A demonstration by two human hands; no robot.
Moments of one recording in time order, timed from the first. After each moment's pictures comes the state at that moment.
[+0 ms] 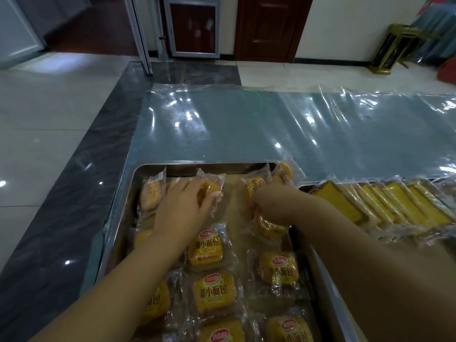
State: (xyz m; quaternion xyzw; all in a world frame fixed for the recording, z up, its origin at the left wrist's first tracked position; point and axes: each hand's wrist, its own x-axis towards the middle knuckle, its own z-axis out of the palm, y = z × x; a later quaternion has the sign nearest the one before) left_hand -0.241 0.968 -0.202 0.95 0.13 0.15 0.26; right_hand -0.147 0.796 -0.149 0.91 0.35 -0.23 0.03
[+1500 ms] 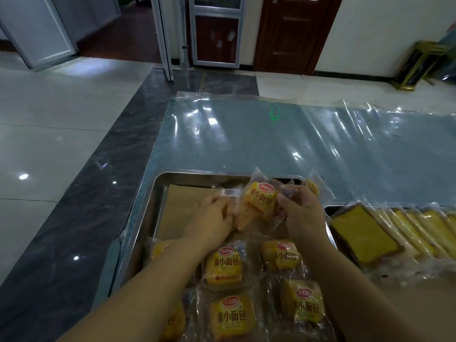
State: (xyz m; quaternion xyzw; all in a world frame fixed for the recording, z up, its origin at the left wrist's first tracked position) left_hand -0.215 0.979 -0.228 0.93 0.14 -0.01 0.35; right_hand -0.158 0.808 -0.186 0.79 0.00 -0.05 -0.62
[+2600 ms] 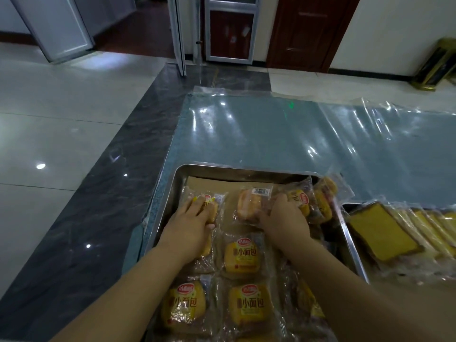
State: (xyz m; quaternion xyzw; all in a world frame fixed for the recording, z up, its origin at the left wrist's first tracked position) left_hand -0.273 1.032 -0.245 0.99 0.11 -0.05 0.11; right_hand -0.175 0.854 -0.209 0.96 0.08 -0.12 -0.22
